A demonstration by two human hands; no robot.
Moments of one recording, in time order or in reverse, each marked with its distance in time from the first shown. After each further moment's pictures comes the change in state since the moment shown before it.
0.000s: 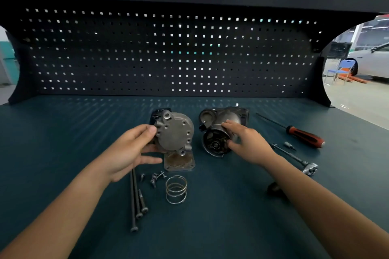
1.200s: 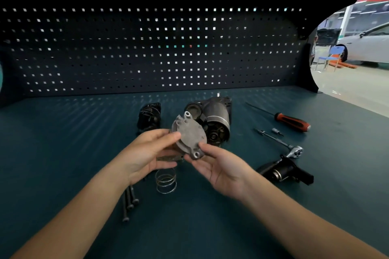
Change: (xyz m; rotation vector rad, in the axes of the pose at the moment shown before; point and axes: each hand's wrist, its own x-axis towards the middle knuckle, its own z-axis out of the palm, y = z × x) left_hand -0.010 0.005 0.057 0.030 -0.103 -0.189; right_hand -0.065 -0.077 0.011 1.888 -0.231 0.643
